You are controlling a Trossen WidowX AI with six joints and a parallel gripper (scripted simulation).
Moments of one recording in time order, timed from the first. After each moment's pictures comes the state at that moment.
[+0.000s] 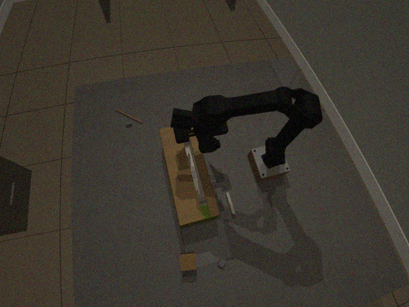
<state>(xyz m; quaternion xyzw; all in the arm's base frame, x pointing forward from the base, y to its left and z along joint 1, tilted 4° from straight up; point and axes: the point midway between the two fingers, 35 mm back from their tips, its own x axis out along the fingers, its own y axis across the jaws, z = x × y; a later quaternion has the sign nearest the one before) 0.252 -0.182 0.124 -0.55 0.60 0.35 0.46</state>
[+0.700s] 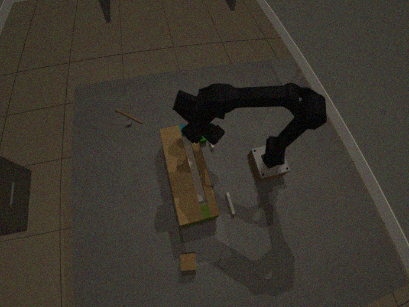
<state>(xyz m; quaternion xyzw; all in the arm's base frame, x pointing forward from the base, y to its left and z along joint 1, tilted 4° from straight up) 0.251 -0.206 0.147 -0.30 0.64 0.04 0.70</state>
